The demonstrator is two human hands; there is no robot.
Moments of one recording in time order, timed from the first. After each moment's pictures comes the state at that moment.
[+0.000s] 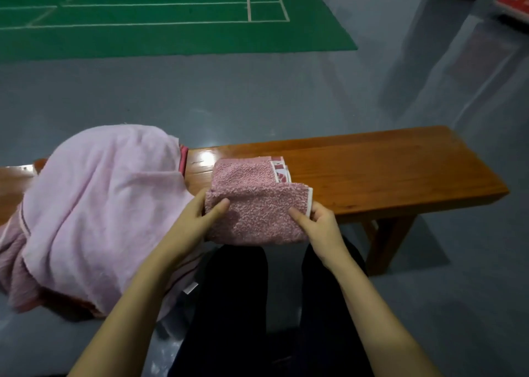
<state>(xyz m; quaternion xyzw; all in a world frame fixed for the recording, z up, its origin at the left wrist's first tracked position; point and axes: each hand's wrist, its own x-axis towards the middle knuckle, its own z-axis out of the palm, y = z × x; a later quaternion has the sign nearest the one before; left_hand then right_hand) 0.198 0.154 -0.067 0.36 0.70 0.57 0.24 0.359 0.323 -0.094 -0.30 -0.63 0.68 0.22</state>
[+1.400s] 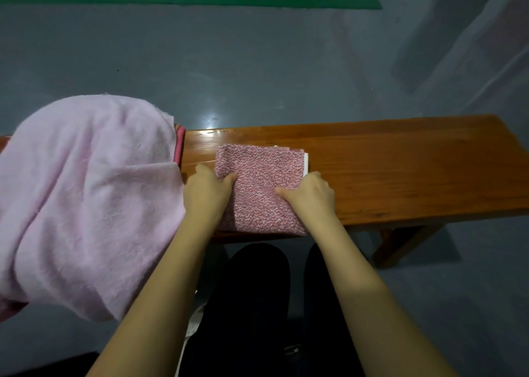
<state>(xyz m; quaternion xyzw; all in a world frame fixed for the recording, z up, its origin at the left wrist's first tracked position) 0.131 0.232 -0.112 0.14 0.96 0.22 0.11 0.250 0.359 -0.104 -0.49 -0.81 0.31 -0.04</state>
